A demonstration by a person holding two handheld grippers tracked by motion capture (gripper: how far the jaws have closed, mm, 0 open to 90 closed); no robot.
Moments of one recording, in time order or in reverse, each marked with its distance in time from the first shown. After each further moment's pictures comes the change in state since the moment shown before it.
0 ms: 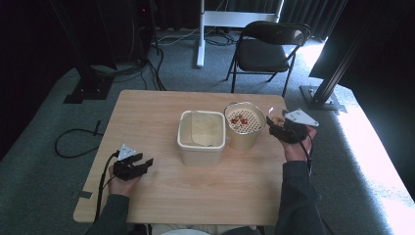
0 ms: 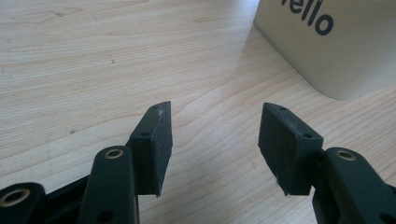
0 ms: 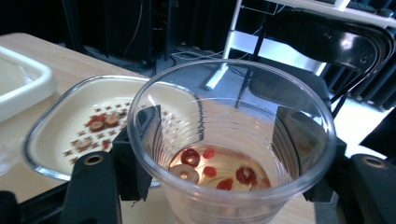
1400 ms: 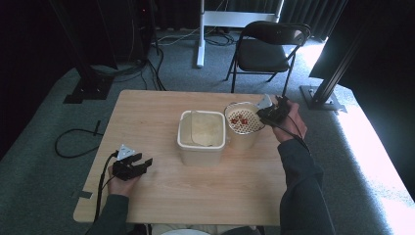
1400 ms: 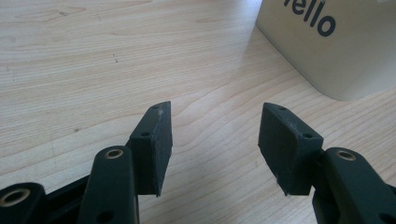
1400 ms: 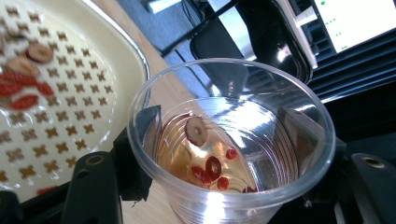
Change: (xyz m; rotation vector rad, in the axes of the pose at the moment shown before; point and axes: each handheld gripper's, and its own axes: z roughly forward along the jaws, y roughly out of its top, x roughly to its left) left arm 0.001 -0.001 -0.001 -0.004 0.002 -0.007; right arm 0.032 0.045 0.059 0.322 -0.263 -0.643
